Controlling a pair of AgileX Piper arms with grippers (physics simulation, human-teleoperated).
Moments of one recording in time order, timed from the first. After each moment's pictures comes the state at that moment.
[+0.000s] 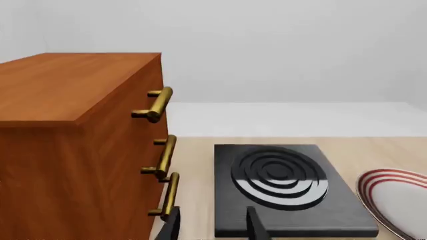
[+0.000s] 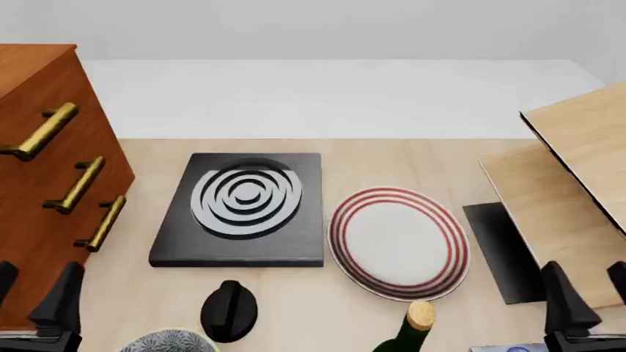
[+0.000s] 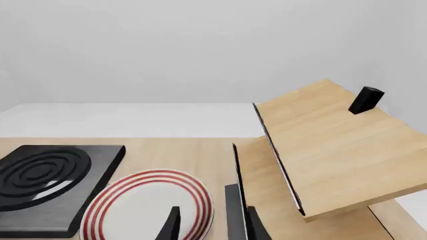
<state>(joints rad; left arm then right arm) 0.00 0.00 0.00 0.00 0.00 0.00 0.00 0.00 0.00 0.00</state>
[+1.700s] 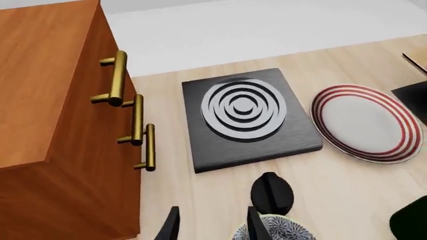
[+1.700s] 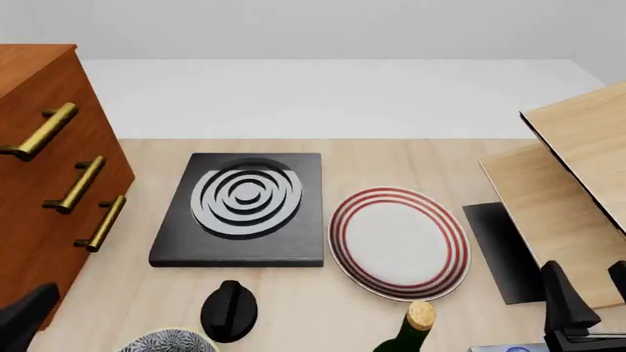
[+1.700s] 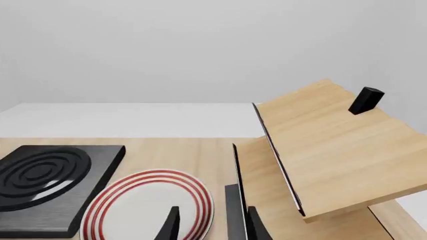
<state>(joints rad) -0.17 0.15 -0.56 0.85 0.05 0.00 0.01 0.00 0.00 0.00</state>
